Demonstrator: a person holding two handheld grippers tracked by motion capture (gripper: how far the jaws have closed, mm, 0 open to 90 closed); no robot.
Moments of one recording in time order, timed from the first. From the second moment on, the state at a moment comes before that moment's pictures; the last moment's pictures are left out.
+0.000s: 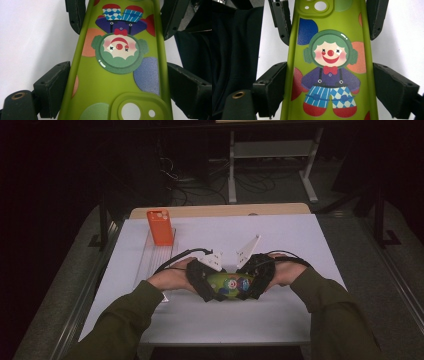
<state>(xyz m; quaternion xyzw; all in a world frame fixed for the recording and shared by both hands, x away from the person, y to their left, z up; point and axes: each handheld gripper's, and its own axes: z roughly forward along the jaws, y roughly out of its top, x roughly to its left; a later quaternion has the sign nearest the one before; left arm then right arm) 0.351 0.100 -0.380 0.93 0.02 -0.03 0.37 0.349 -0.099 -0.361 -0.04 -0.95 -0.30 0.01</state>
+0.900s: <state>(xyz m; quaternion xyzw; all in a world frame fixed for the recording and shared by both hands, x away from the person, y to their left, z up) 0.350 0.106 -0.381 0.92 0.14 0.03 0.36 0.348 -0.147 -0.363 -0.20 -0.90 -0.39 -0.04</state>
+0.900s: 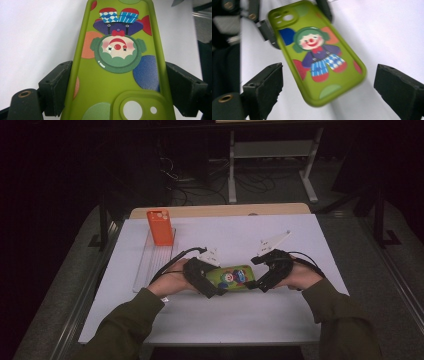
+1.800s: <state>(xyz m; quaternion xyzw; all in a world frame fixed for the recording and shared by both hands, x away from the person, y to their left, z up) 0.364 0.121 -0.379 0.90 0.25 0.07 0.34 0.325 -0.137 -0.399 -0.30 -0.85 -0.39 -0.19</state>
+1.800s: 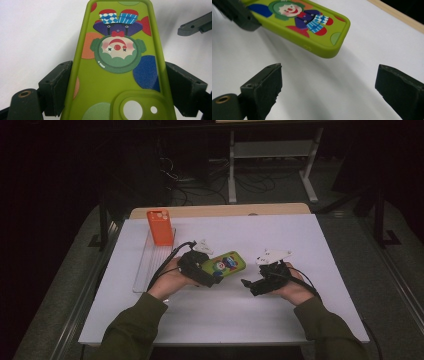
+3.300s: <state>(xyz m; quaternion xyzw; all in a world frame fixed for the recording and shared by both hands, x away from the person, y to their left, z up) 0.364 0.118 -0.379 0.90 0.25 0.07 0.35 0.298 -0.102 -0.415 -0.05 -0.86 -0.24 -0.44</state>
